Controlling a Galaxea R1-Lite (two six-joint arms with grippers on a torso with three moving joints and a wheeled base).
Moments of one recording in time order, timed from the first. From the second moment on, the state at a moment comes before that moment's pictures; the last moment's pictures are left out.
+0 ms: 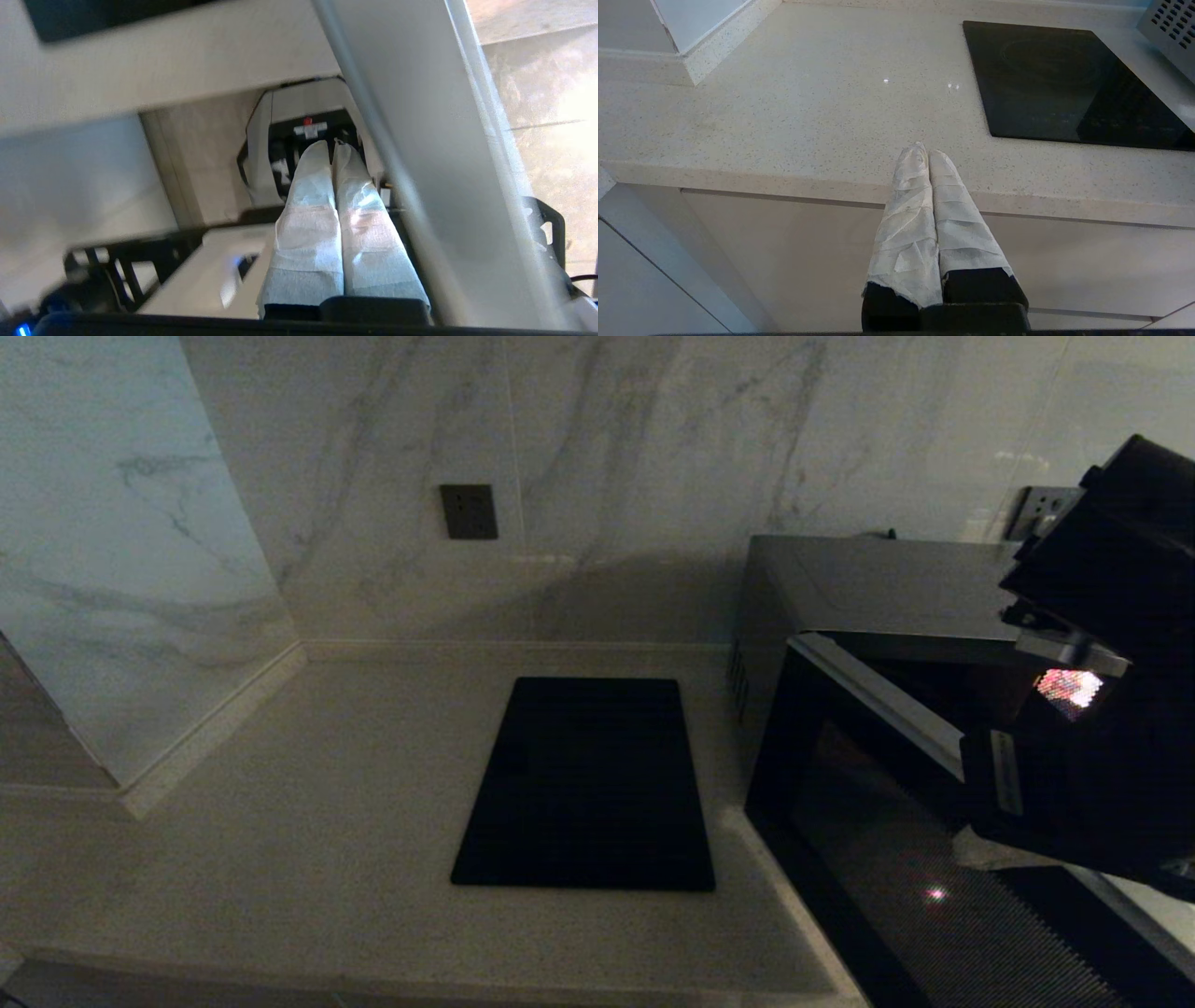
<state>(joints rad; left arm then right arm) 0.00 0.00 0.00 -0.01 0.02 -0.07 0.73 1.61 -1.70 1.27 -0.27 1.03</state>
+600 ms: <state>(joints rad) 0.00 0.00 0.00 -0.01 0.02 -0.07 0.35 1.63 -1.63 1.04 -0.27 0.90</state>
